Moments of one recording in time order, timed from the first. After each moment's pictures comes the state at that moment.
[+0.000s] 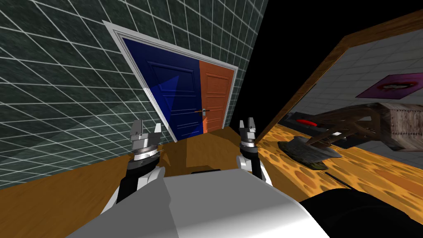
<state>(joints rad) 0.46 0.00 -0.04 -2.28 0.06 -0.59 0.04</state>
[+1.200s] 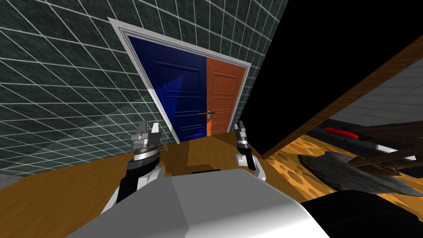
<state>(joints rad) 0.36 -0.07 -0.08 -2.06 0.12 -0.53 -0.07</state>
